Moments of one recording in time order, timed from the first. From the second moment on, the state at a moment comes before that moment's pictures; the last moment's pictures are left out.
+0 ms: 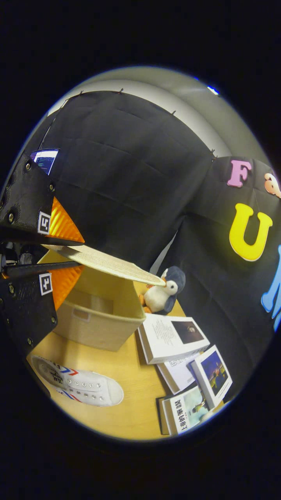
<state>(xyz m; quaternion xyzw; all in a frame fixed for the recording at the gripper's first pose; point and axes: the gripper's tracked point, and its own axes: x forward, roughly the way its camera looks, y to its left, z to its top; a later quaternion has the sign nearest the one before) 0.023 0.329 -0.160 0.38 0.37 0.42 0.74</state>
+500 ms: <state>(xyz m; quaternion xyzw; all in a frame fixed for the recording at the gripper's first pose) 0.029 0.430 -0.084 0.33 0.33 0.49 0.74</state>
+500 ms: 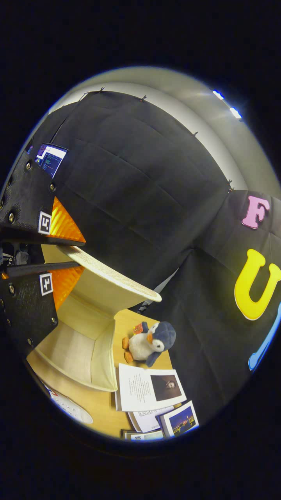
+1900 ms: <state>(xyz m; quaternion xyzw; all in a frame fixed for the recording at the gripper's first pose) 0.038 0.436 -0.103 0.20 0.30 0.44 0.82</state>
